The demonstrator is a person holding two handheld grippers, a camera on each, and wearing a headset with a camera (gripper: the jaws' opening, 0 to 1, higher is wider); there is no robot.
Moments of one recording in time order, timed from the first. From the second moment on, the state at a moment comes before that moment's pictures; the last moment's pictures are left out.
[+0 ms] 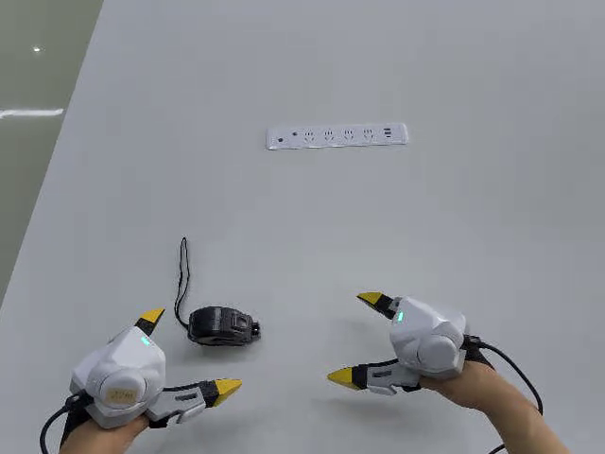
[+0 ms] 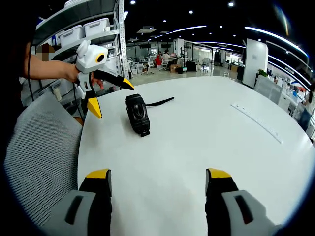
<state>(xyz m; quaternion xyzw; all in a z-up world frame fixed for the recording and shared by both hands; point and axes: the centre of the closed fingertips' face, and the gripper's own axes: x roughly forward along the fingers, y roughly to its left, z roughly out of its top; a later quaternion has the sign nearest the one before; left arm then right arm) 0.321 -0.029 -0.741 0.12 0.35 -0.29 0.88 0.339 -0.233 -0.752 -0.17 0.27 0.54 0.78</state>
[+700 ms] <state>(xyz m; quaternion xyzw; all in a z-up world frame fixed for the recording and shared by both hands) 0.301 -0.011 -0.734 0.14 0.33 -0.31 0.88 0.326 -0.284 -0.738 -0.15 0.28 0.52 0.79</state>
